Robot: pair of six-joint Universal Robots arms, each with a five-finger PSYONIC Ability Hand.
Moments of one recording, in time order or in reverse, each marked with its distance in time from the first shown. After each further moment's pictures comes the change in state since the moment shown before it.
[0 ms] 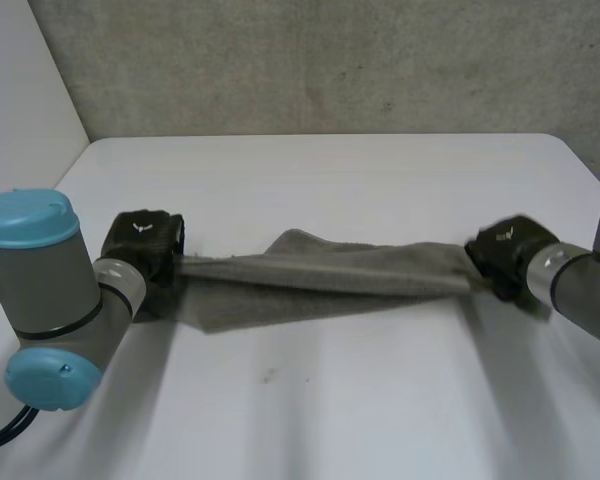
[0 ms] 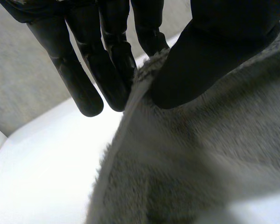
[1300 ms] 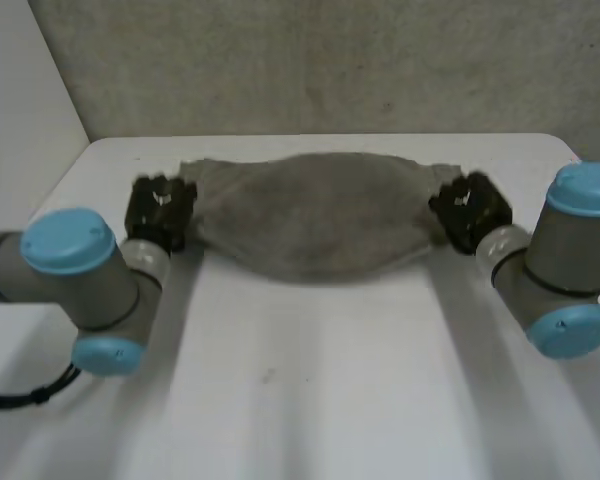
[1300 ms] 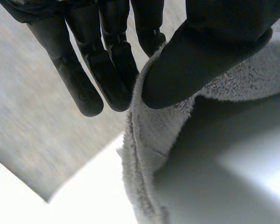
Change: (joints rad) left arm -0.013 -0.191 0.099 0.386 0.002 0.146; right arm 0.095 0.158 -0.045 -0.539 -0.003 -0.009; left_hand 0.019 0.001 0.001 0.000 0.011; right_hand 0.008 0.000 0.005 0.005 0.027
